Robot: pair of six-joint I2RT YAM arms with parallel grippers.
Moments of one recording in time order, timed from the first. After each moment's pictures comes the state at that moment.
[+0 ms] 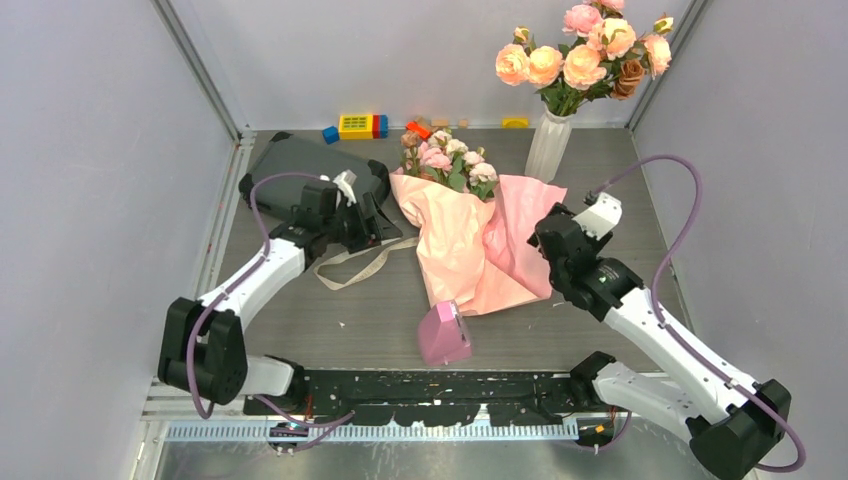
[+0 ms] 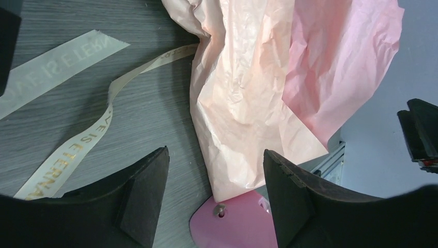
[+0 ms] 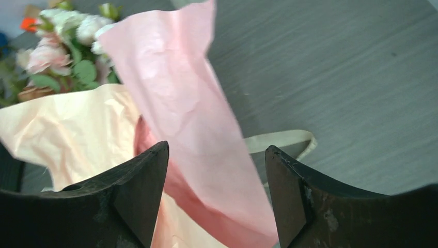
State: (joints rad) left arm -0.31 1.33 0.88 -0.23 0.42 -0.68; right arm 0.59 0.91 0.81 -0.62 0.83 0.87
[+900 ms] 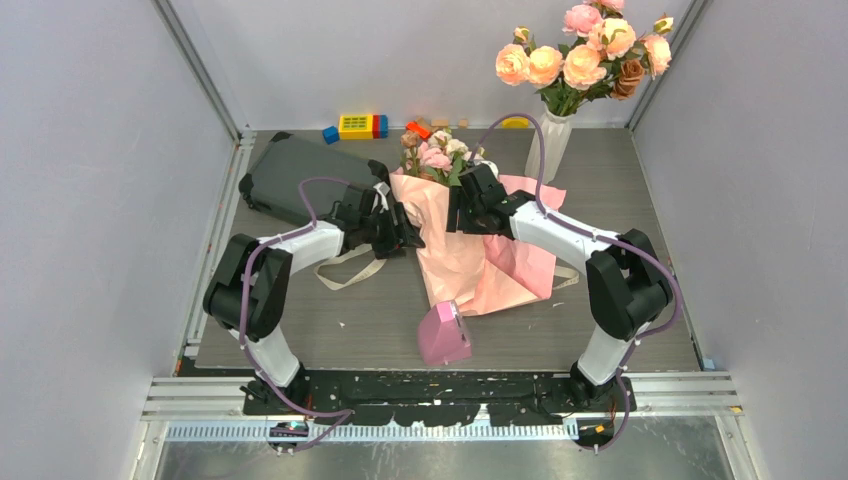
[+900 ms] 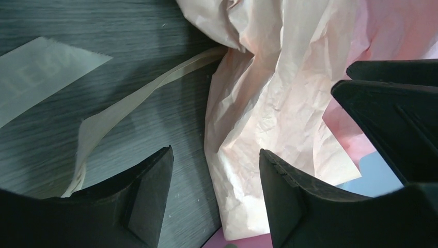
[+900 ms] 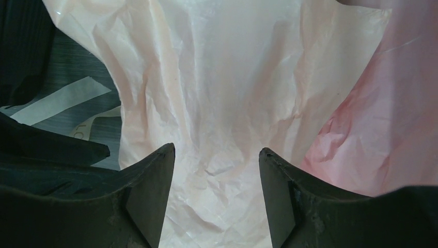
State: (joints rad) left arm -0.41 1.70 0.96 -0.08 0.42 -0.74; right arm 0.59 1.71 1.23 -0.36 0.13 0.54
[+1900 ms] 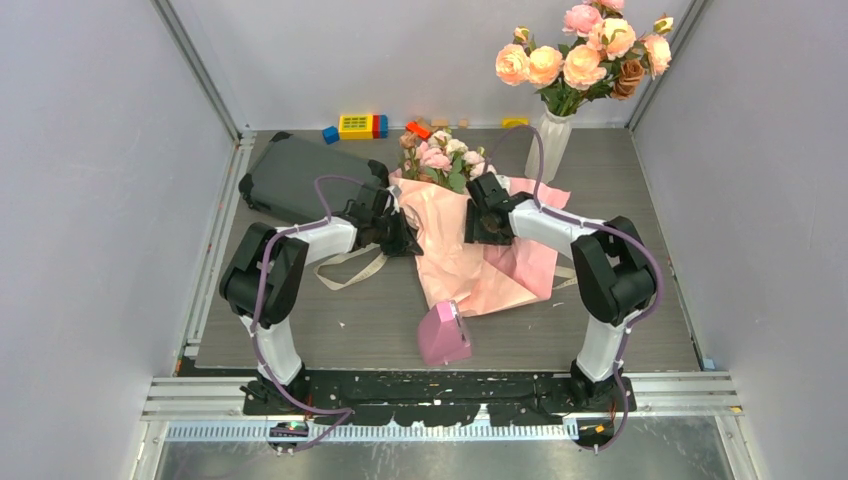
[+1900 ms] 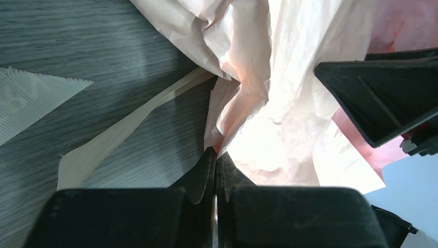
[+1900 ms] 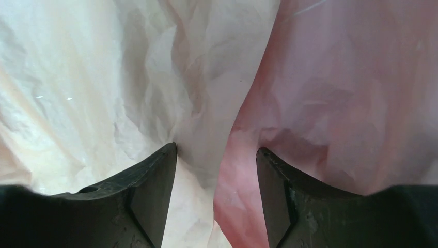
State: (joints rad) left arm -0.46 1.83 1.04 -0.09 0.40 -0.70; right arm 0.52 1.83 1.22 -0.45 0.23 0.53
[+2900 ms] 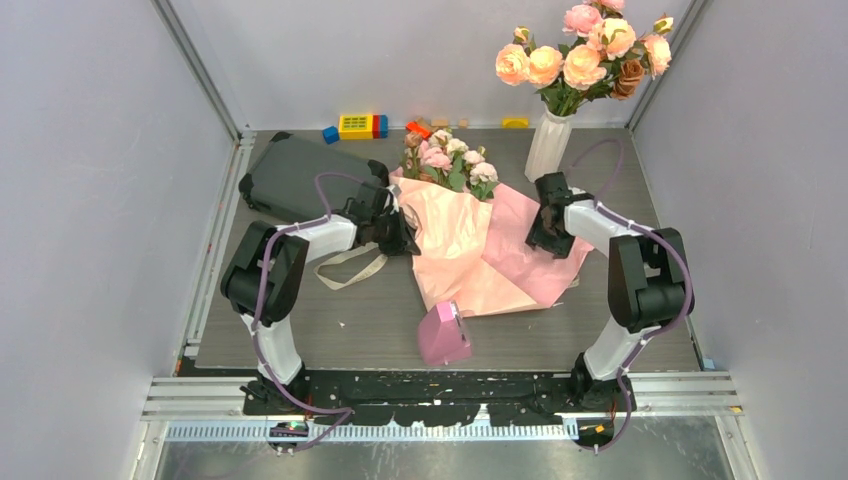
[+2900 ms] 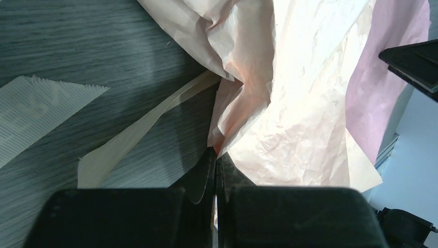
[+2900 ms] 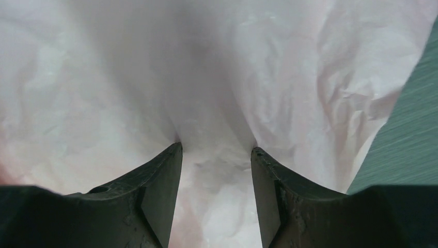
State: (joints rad) left arm -0.45 1.84 1.06 -0.12 0.39 -0.66; right arm 0.19 1.71 1.06 -0.56 0.26 0.59
